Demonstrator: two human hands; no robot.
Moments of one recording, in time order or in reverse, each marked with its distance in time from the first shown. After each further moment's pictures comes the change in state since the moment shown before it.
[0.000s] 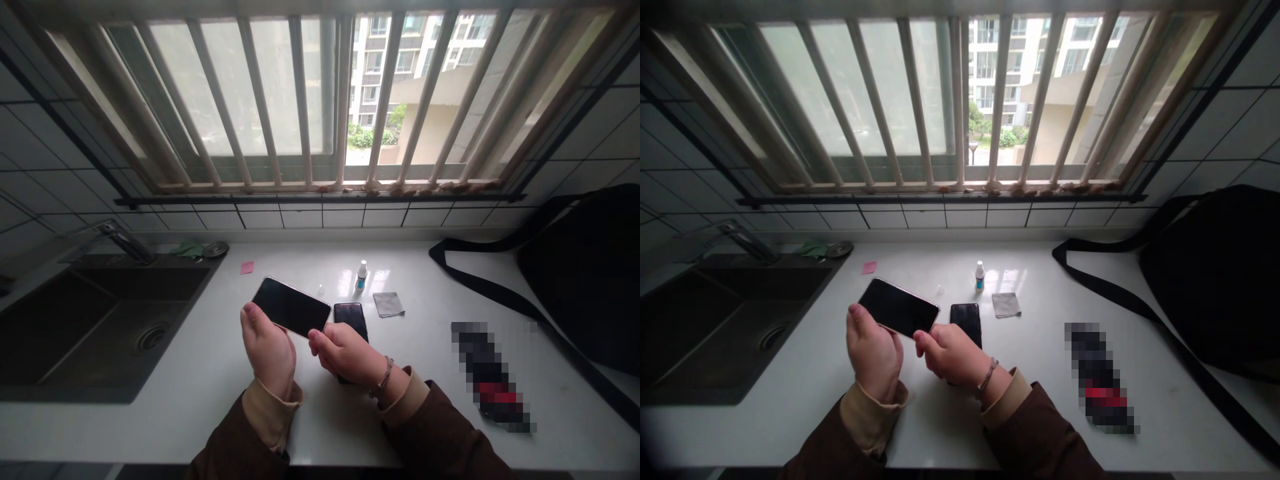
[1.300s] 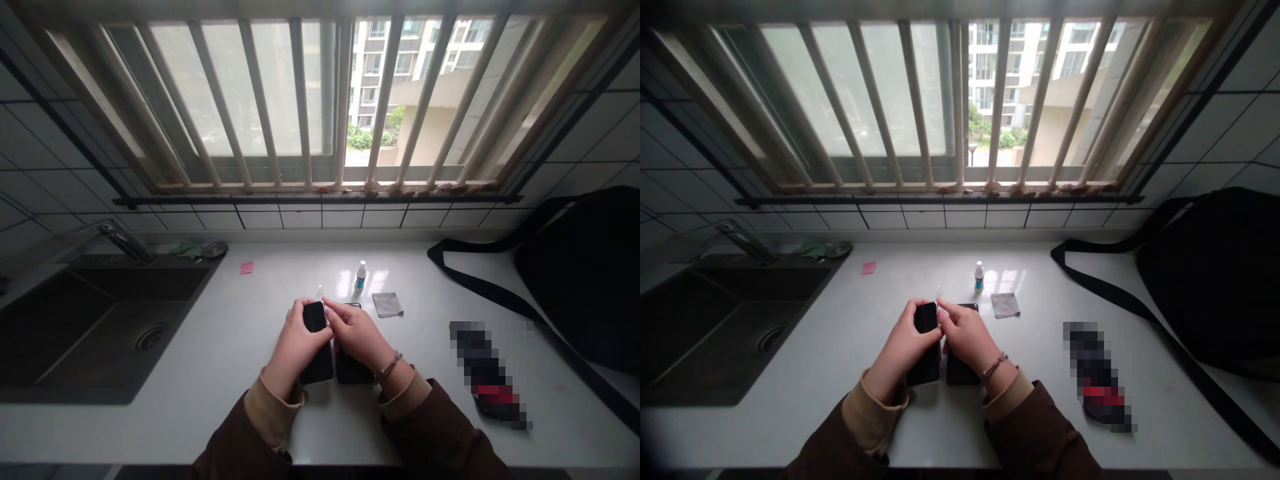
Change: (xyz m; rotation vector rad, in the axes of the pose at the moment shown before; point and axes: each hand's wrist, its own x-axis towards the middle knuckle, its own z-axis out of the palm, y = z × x) left_hand 0.002 -0.020 -0.007 0.818 -0.705 -0.093; right_hand 0.005 0.015 -0.021 -0.056 0.356 0.046
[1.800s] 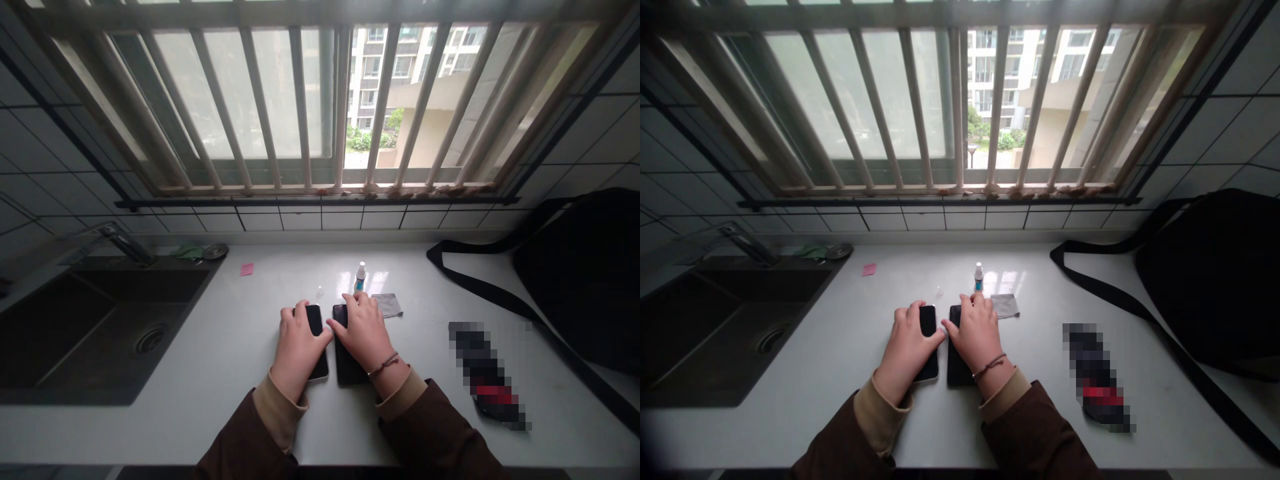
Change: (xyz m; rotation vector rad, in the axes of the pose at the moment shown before) left_hand -0.002 -0.014 0.014 0.447 0.172 0.176; right_hand -0.001 0.012 0.001 -0.855 0.357 -0.032
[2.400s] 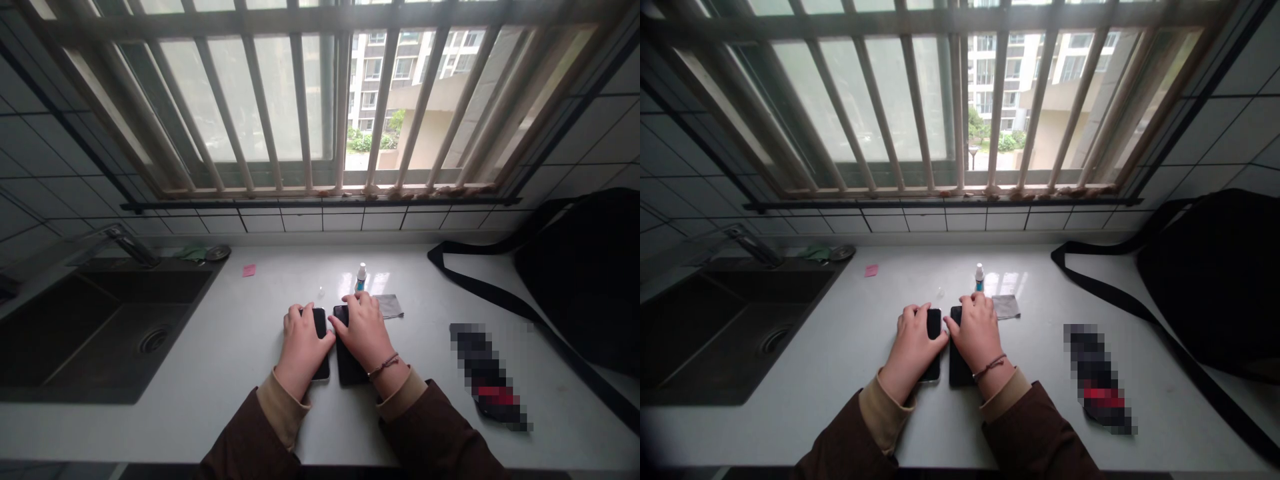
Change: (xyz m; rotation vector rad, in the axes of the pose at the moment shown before) left_hand 0.001 -0.002 0.009 0.160 -0.036 0.072; right_hand 0.002 -0.001 -0.001 0.042 0.075 -0.008
